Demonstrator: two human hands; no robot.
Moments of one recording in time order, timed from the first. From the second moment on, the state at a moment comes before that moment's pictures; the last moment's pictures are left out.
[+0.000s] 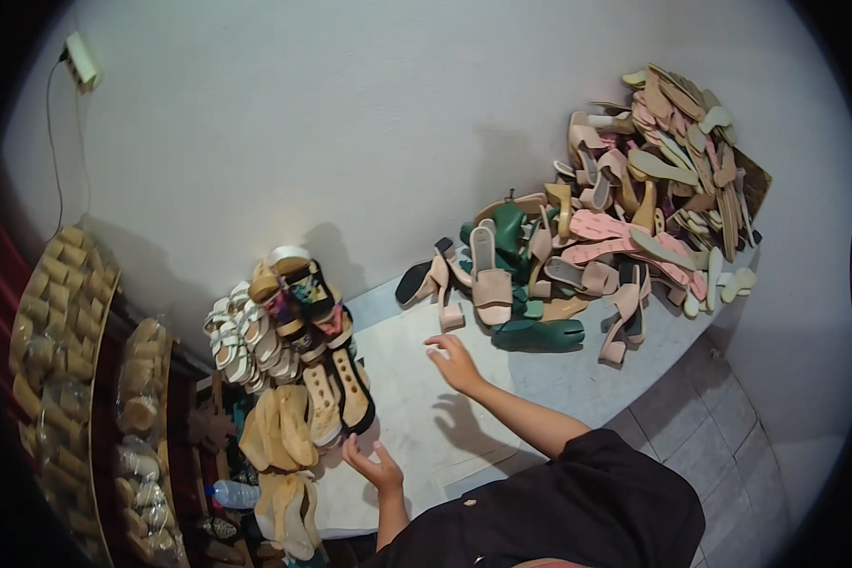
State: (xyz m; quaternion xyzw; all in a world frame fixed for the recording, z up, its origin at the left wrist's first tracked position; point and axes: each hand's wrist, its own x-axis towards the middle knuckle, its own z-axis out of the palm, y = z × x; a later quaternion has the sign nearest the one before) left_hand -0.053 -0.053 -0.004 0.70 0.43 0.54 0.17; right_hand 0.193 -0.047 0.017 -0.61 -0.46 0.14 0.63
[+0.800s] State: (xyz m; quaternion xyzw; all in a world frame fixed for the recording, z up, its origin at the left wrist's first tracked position) left_hand 0.417 -0.245 0.001 0.89 0.08 0.33 0.29; right_hand 0.611 -0.367 0.020 -0.75 -0.18 -0.10 0.62
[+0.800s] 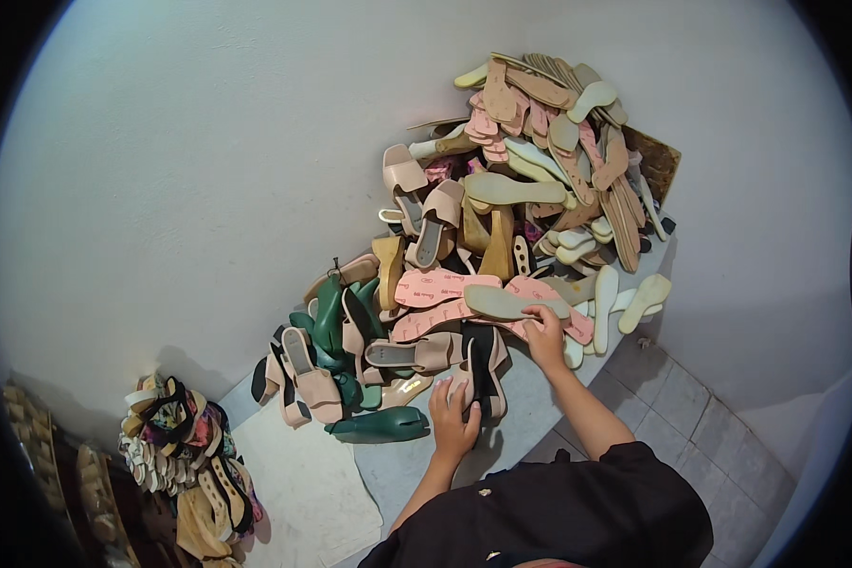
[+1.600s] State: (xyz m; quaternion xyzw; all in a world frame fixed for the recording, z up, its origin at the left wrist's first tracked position) left_hand 0.516 -0.228 -0.003 0.92 0.13 0.25 0.29; right_hand 0.849 -0.272 -0.009 -0.94 0.09 -0.10 0.32
